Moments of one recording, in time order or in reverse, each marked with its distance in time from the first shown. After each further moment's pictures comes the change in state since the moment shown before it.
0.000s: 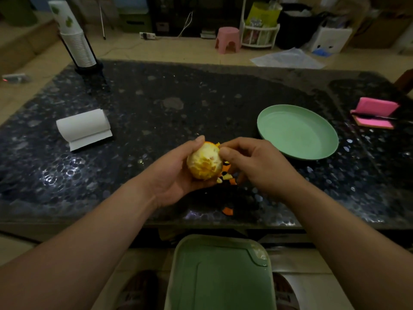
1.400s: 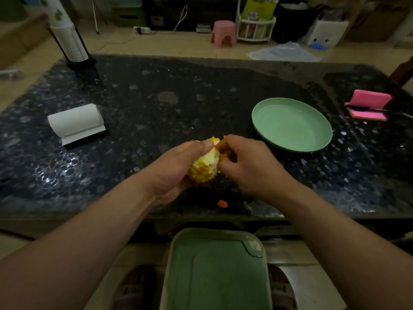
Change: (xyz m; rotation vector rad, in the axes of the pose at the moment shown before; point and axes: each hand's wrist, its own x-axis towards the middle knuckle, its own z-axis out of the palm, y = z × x) left_hand -0.003 -0.011 0.009 0.245 0.011 0.105; right_hand -0.008 0.009 0.010 -0.344 0.043 -0.169
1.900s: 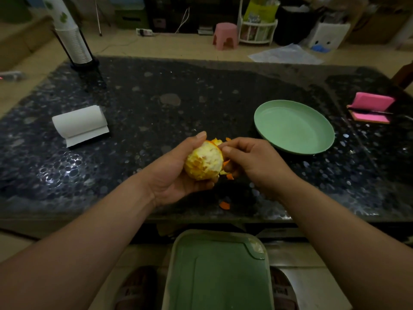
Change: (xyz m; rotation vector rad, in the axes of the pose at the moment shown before) left_hand -0.006 0.006 -0.003 -0.247 -0.075 -0.143; right_hand 0.009 0.009 -0.001 0.565 -0.043 0.268
